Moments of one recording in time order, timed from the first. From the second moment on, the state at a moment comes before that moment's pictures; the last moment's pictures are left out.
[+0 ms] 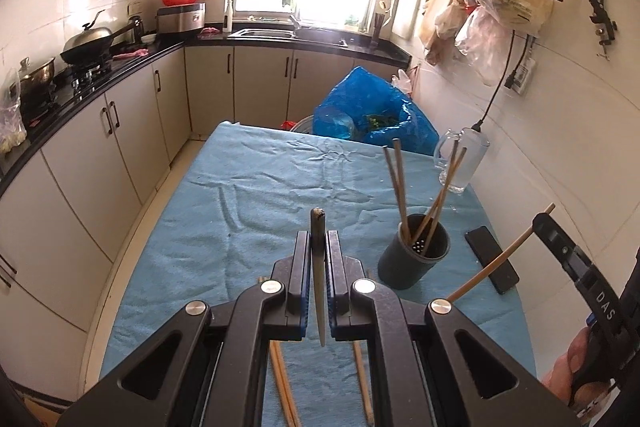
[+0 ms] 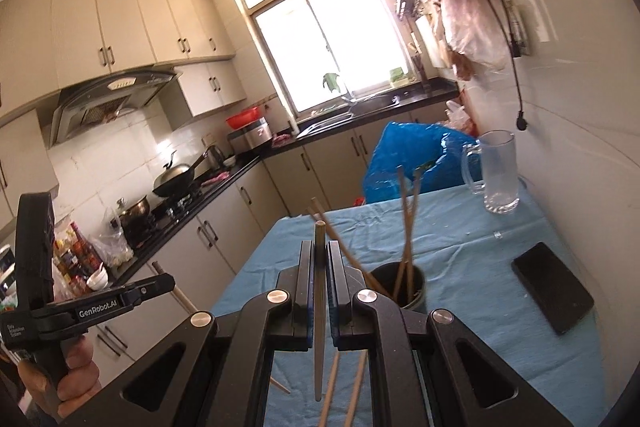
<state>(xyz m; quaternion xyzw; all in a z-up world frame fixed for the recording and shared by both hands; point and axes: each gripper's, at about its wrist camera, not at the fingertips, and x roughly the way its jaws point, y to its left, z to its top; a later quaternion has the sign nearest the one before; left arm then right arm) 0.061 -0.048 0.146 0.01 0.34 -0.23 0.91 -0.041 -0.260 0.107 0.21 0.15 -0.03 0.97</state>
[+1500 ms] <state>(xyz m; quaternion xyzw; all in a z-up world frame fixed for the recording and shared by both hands) 0.120 -0.184 0.187 0.01 0.33 -0.28 0.90 0.012 -0.352 0.145 0.21 0.12 -0.12 0.96</state>
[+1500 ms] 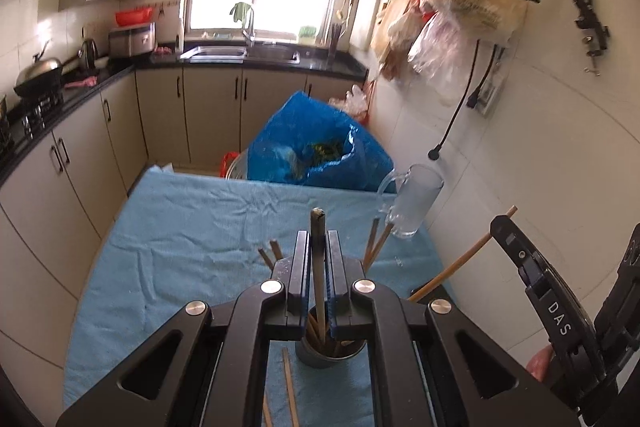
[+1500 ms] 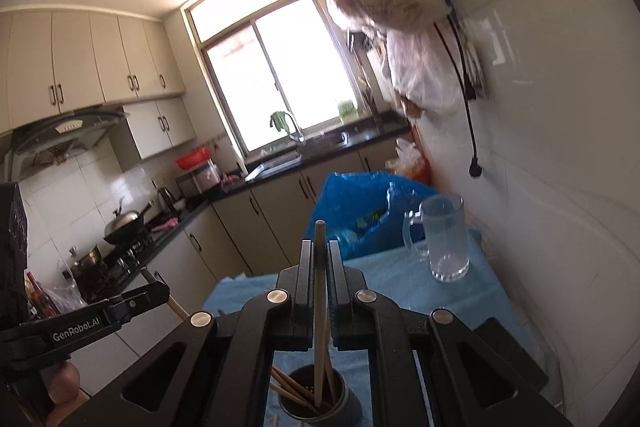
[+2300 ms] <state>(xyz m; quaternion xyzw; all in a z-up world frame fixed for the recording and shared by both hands) 0.115 -0.128 0.192 -0.04 0.32 -0.27 0.91 -0.014 -0.348 0.150 0.23 0.12 -0.11 0.96</state>
